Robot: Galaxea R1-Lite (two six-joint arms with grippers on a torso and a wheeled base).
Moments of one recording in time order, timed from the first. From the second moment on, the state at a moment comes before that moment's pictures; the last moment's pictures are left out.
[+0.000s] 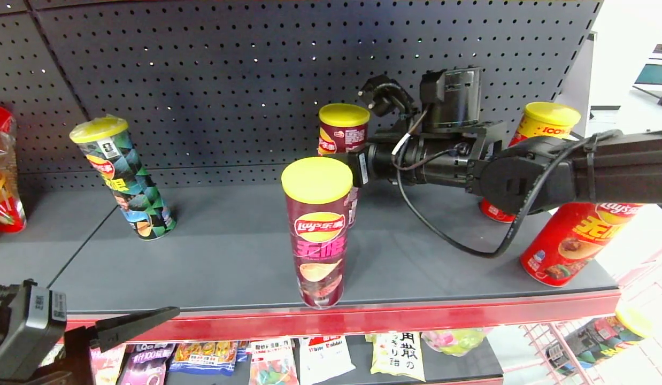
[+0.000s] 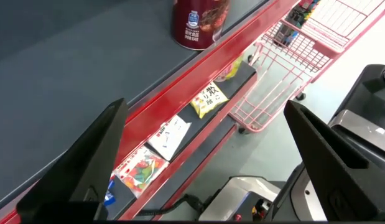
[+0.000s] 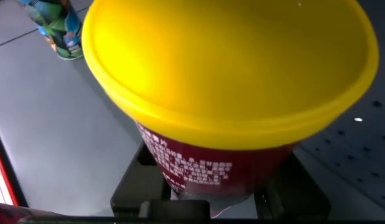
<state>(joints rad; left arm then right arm) -0.50 1.00 -0.16 -0.54 -0.33 0.05 0.63 2.00 -1.52 -0.27 0.21 -0.13</state>
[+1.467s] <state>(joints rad) -0.47 1.02 -0.20 -0.52 -0.32 0.05 0.64 1.75 -1.16 -0.27 0.08 -0.09</state>
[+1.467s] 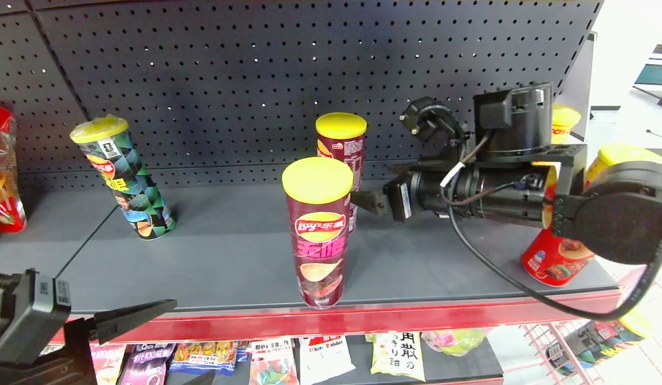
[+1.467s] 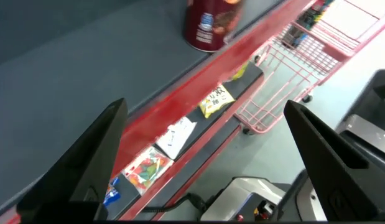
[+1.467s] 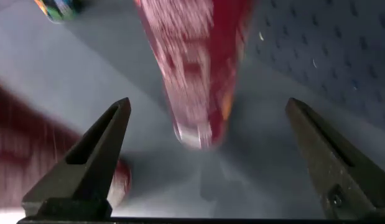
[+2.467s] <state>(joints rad) -0.47 1.47 -0.46 -0.52 -0.19 0.09 0.69 1.02 -0.55 -0.26 0.04 -0.09</state>
